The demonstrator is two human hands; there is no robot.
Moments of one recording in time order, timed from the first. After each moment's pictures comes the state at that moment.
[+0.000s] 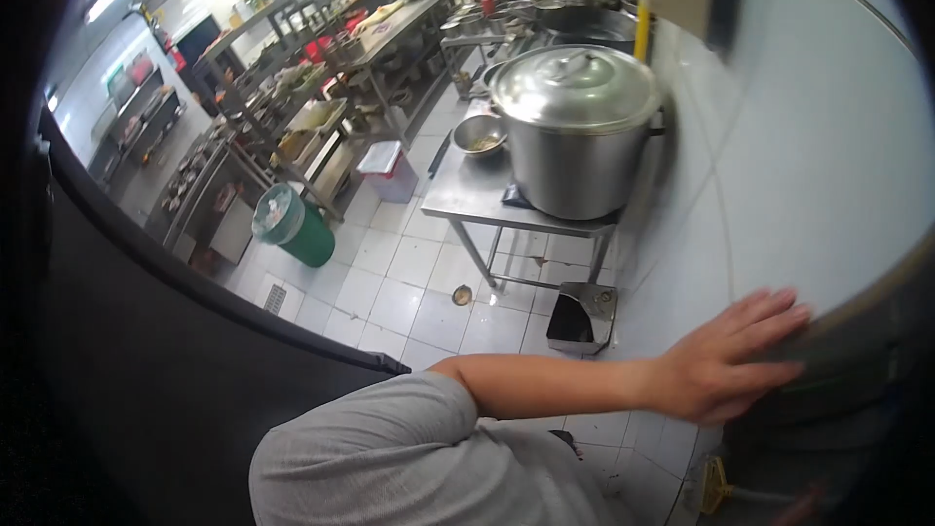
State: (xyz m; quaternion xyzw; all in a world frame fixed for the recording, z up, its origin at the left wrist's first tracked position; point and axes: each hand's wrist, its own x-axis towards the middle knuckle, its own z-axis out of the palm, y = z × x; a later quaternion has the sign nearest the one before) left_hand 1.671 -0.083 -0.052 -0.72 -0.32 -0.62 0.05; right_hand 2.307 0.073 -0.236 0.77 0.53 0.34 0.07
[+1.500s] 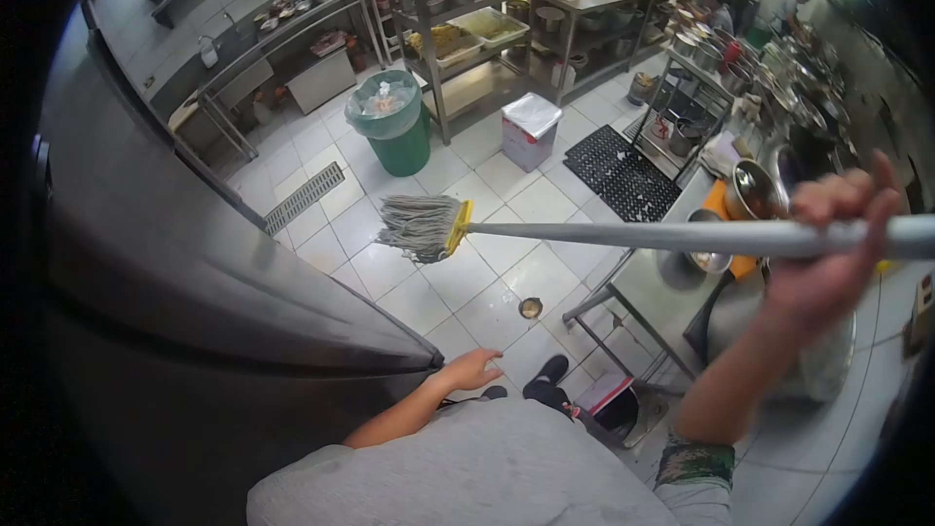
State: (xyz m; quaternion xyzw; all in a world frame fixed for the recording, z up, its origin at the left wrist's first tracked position) left_hand 1.305 -0.564 -0.377 -0.15 -0.87 -0.39 -0.26; right_hand 1.207 -0.253 0.075 0.19 -0.47 0.75 0.42
